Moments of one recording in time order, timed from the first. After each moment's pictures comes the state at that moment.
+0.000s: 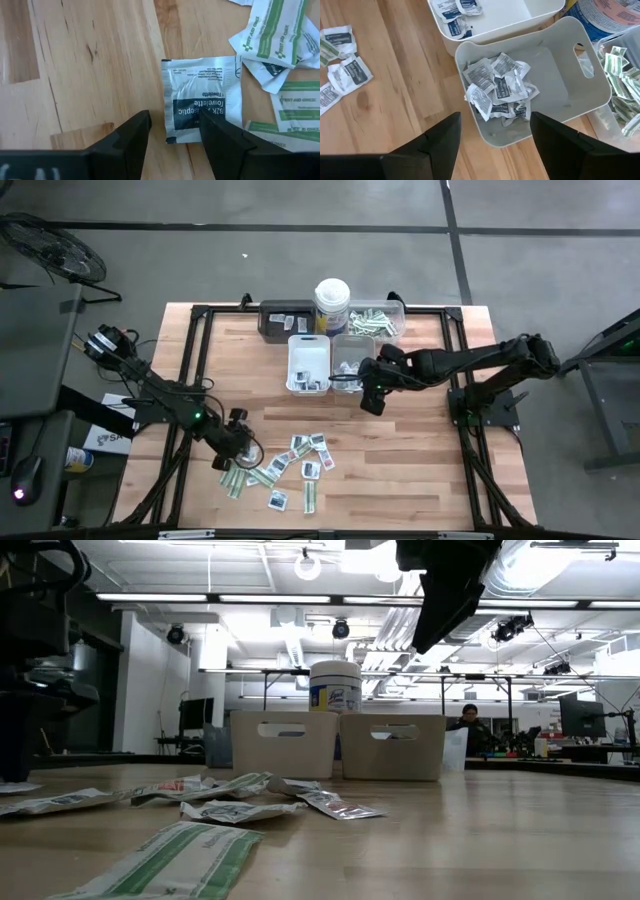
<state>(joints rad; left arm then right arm) -0.63 1.30 0.39 -0.30 -0.17 -0.40 0.08 1.45 1.19 -0.84 0.33 0.37</state>
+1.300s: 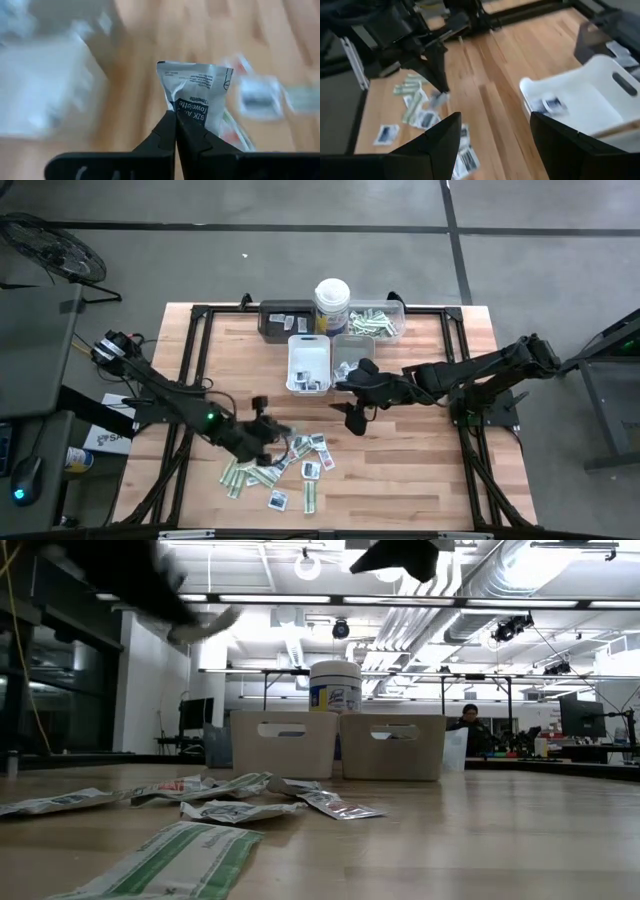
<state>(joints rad) -0.58 1.36 0.80 -0.27 -0.62 -0.38 0.22 1.45 1.20 -0.33 0.28 0.41</state>
